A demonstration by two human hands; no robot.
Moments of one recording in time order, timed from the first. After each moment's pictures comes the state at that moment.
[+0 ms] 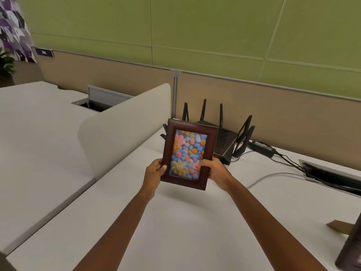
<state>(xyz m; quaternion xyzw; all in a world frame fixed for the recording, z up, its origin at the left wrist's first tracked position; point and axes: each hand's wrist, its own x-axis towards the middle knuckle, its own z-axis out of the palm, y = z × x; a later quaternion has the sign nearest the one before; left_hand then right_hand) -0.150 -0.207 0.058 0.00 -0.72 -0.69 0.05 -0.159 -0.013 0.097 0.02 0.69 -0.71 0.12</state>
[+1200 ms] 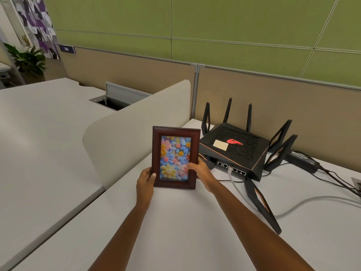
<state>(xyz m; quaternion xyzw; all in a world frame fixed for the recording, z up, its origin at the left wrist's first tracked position) -0.208 -0.262 0.000 0.16 -0.72 -0.66 0.15 -0.260 -0.093 0.045 -0.02 0.72 -0.68 0.17</state>
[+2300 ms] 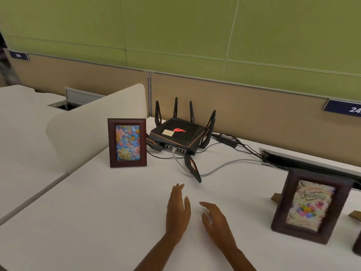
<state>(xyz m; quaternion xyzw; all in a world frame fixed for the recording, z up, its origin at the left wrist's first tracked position) -0.015 -0.029 0.014 -0.03 -0.88 -0.47 0.09 0.022 0.093 0.008 0.01 0.91 -0.42 -0.05</state>
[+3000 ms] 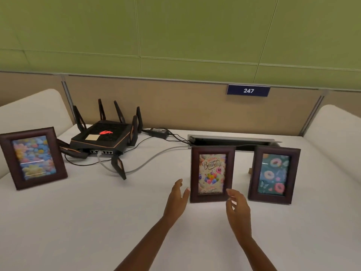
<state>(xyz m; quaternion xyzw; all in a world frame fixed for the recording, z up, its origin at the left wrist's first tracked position) 0.030 0.164 0.034 -0.16 -0.84 -0.51 -0.12 0.135 0.305 0.030 0.28 0.81 -0.42 -0.30</state>
